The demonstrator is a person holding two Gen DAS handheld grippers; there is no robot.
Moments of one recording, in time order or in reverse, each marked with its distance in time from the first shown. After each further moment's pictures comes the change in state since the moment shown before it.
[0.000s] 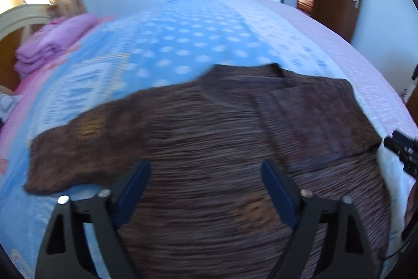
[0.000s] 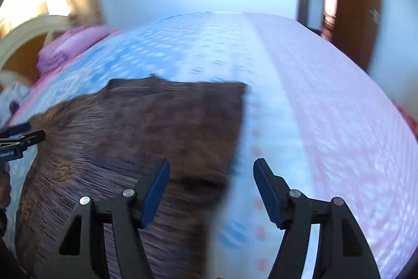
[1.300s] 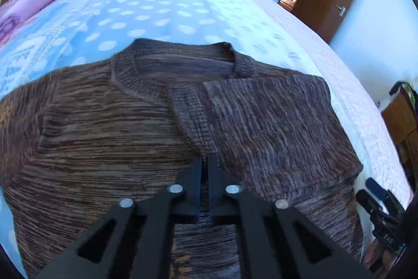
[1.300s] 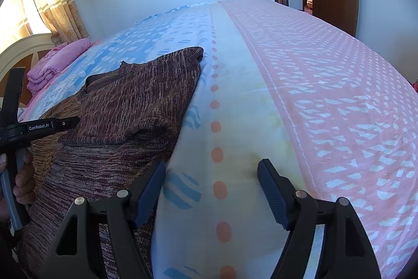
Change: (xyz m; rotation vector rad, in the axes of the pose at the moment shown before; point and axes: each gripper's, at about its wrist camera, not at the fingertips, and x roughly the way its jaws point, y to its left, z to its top) left arm 0.060 -0.054 0.015 -0.063 0.067 -0.193; right arm 0.011 -0.035 -0.046 0.120 0.021 -0.008
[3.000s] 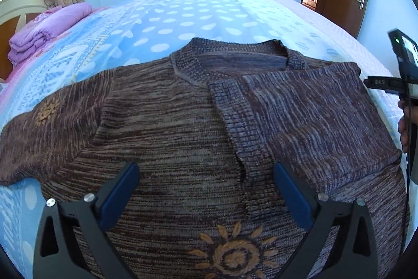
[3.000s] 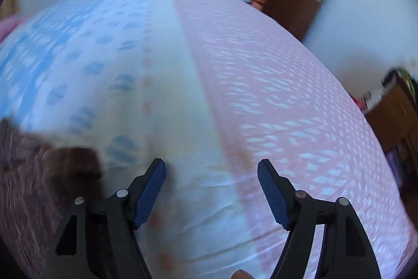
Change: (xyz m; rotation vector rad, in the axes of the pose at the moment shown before) left arm -0.001 0.038 -0.026 0.025 -0.073 0.193; right arm 0.132 -0.004 0.144 -0.003 0.117 -0.477
